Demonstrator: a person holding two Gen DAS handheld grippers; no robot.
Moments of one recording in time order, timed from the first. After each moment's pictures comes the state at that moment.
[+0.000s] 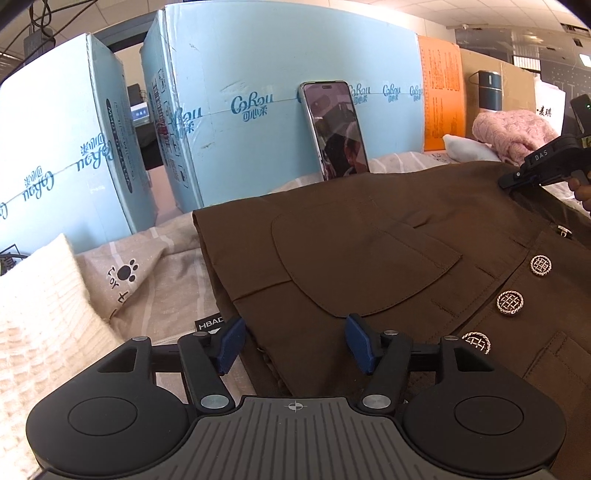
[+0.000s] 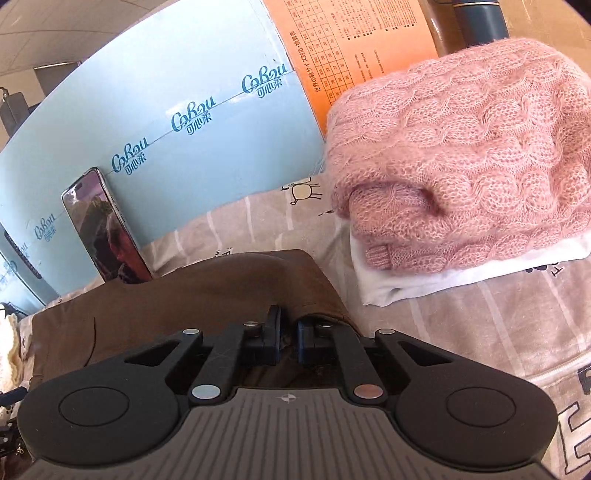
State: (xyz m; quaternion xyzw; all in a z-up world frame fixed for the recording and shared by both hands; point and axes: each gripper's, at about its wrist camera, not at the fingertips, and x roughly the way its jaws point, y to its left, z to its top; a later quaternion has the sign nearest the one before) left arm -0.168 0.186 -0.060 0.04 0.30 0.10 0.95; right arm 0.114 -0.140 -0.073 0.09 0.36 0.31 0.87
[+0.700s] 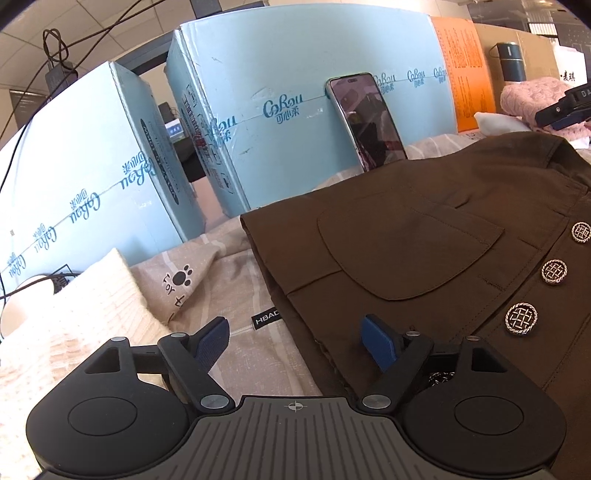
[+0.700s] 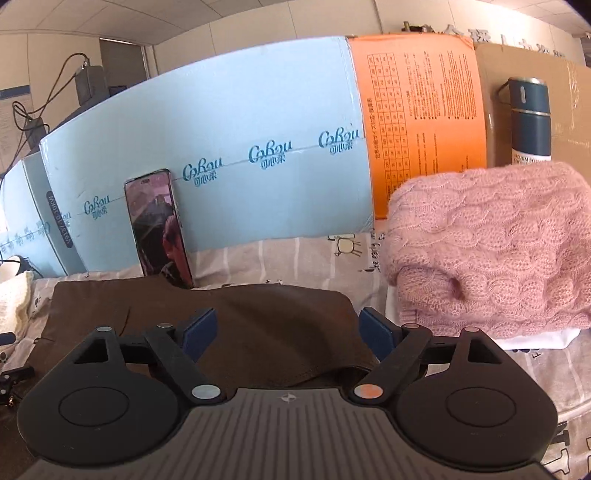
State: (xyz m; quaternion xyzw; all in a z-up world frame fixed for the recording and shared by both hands) left arm -0.175 0.182 -0.063 0.11 0.30 0.17 0.93; right arm 0.083 -0.133 -0.037 0.01 0.28 0.36 0.89
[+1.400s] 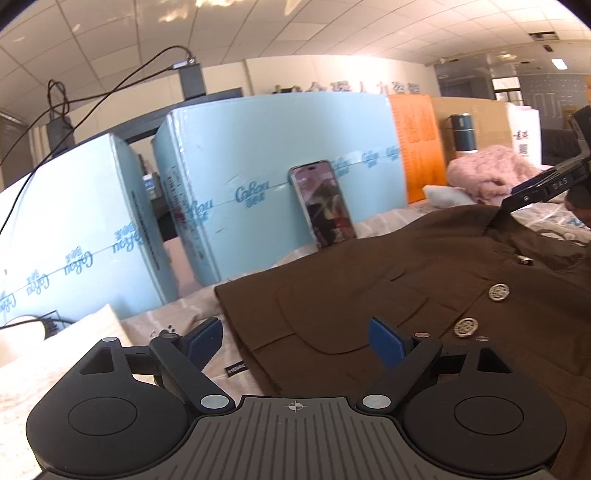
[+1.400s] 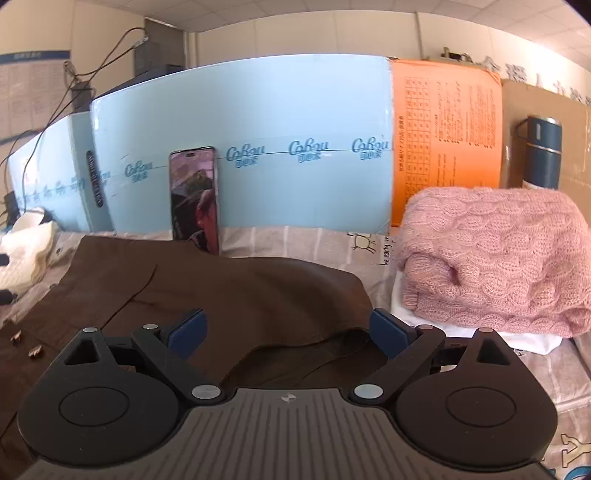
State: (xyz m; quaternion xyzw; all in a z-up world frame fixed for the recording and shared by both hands) left arm -0.229 0.146 -0.026 0.12 0.19 0.07 0.97; right arm 0.018 -0.156 -0.034 -0.08 0.22 0.41 0.88
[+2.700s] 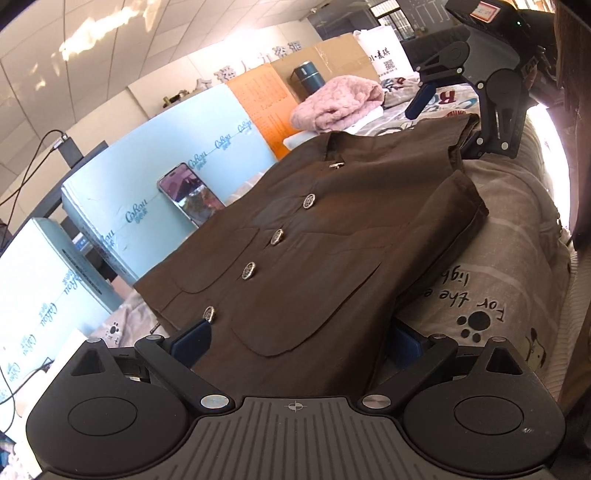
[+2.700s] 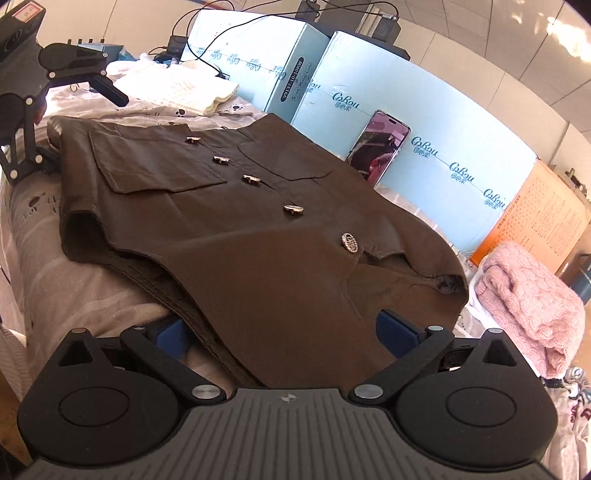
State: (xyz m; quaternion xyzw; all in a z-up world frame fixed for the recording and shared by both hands) left arm -0.323 0.038 -0.061 0.27 0.26 0.00 0.93; right arm -0.153 -0.200 -0.075 -0.34 0.13 0.49 0.79
